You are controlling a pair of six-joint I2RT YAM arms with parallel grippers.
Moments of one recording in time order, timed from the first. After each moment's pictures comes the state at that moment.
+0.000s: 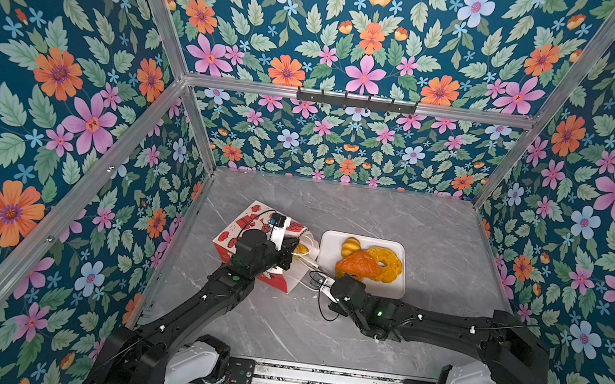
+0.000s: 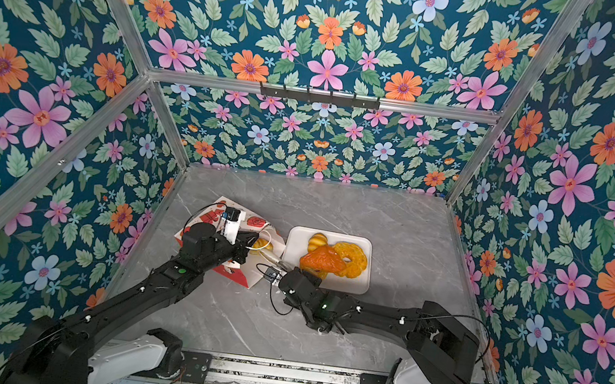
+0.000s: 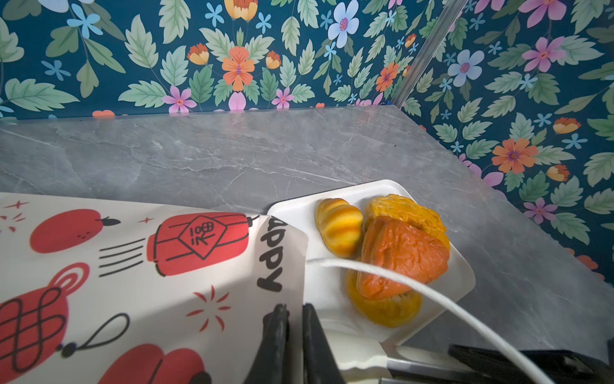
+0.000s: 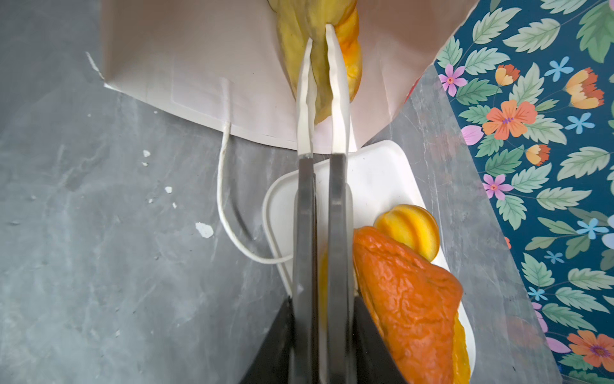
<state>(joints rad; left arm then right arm) -0.42 1.08 0.53 0.21 0.22 -0.18 1.12 1.50 0.80 -0.05 0.48 -0.34</state>
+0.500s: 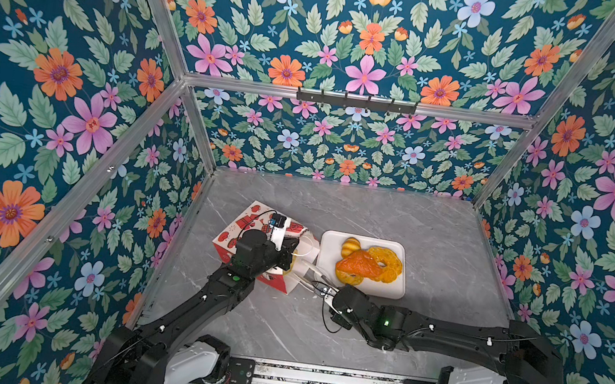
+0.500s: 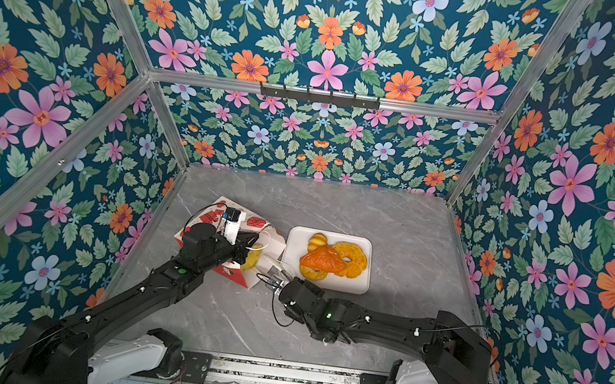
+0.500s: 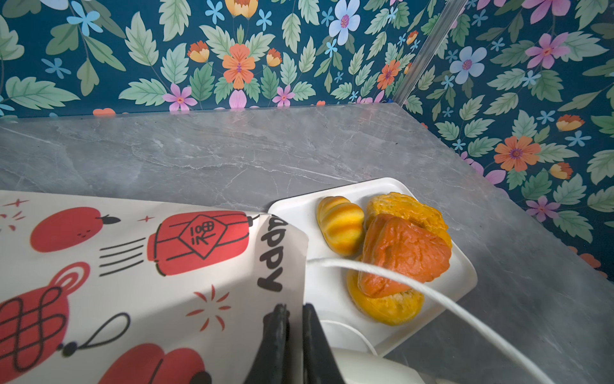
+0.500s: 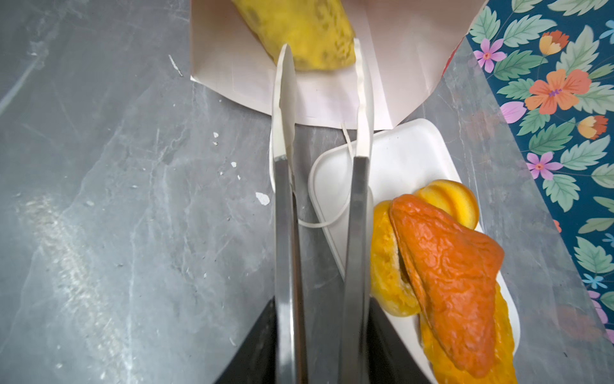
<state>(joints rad) -0.42 1.08 0.52 0.21 0.22 -0.18 1.17 1.40 0.78 -0.20 0.43 -0.18</state>
